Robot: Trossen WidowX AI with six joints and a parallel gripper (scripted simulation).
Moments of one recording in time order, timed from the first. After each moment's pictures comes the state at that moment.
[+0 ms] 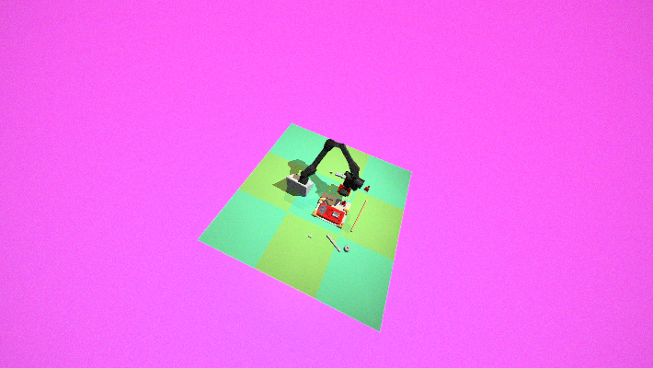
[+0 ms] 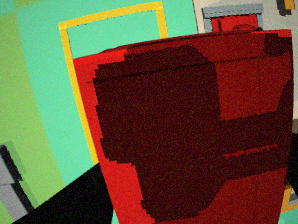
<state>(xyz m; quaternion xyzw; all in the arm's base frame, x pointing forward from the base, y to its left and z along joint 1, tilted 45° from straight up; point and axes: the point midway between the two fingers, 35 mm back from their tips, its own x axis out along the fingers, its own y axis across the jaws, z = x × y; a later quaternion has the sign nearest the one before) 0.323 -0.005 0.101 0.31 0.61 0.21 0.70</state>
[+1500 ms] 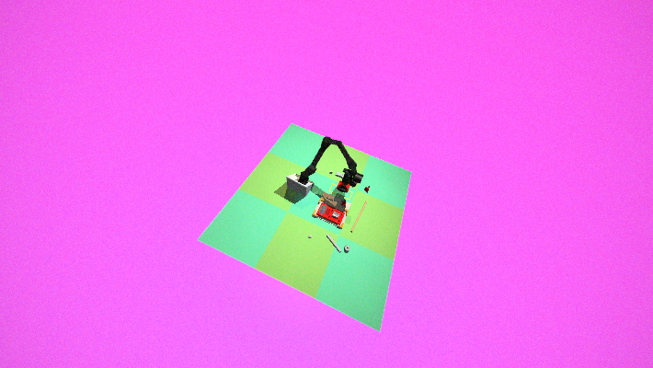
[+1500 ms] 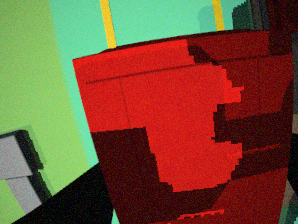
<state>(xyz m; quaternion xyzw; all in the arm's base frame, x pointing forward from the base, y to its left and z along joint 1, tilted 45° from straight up) 0.312 0.038 0.114 0.31 0.60 0.21 0.70</state>
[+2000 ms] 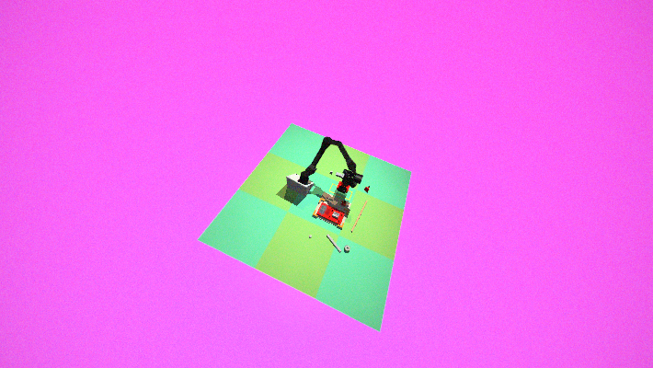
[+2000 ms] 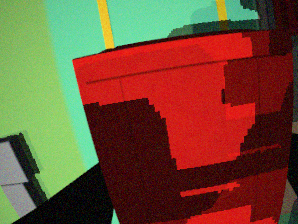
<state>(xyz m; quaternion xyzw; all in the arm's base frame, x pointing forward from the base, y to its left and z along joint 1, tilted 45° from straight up) 0.314 0.045 0.107 0.31 0.60 0.21 0.70</state>
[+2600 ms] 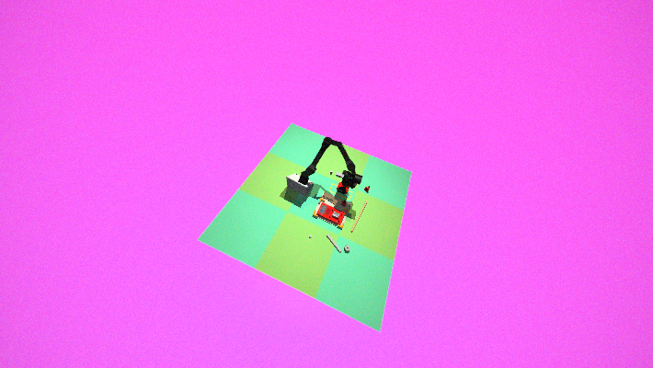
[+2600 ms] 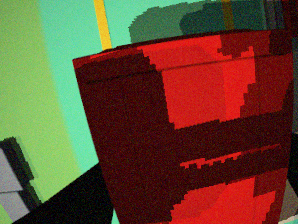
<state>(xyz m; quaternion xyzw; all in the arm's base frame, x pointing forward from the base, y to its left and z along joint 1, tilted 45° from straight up) 0.316 0.054 0.098 0.31 0.60 0.21 0.70</state>
